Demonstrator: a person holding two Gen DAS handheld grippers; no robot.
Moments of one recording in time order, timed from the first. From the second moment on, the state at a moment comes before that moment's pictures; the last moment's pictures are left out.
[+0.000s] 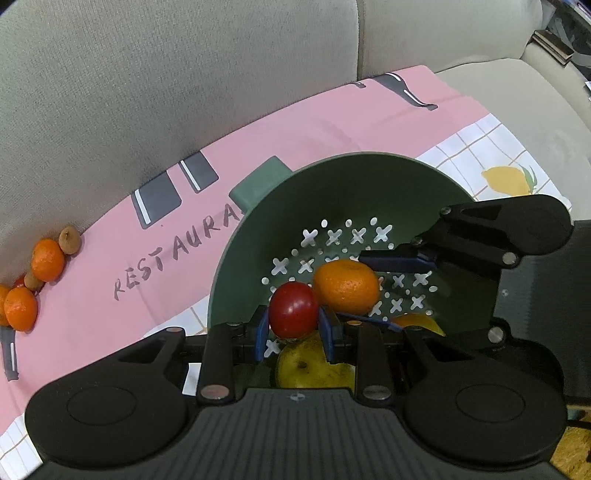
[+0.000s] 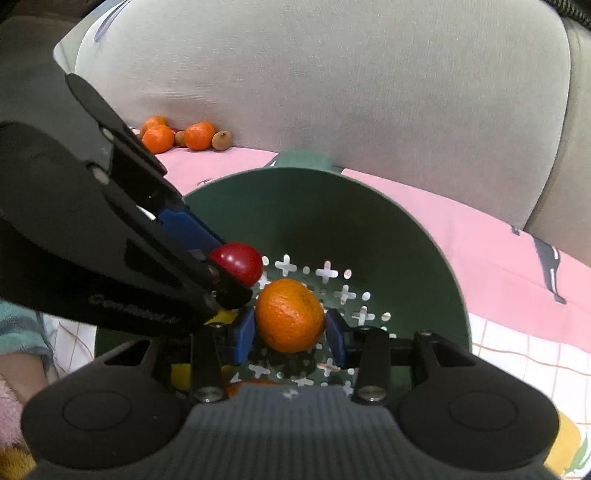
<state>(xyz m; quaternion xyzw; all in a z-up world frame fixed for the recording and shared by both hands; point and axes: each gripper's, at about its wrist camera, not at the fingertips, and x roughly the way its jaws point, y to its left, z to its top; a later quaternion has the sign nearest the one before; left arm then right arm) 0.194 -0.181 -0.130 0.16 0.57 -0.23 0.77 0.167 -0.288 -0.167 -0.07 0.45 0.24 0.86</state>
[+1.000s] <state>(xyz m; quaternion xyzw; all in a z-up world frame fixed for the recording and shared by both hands) 0.173 -0.151 -0.095 0.12 0.54 -0.23 0.80 0.172 -0.296 -0.149 -0.01 0.46 0.20 0.86</state>
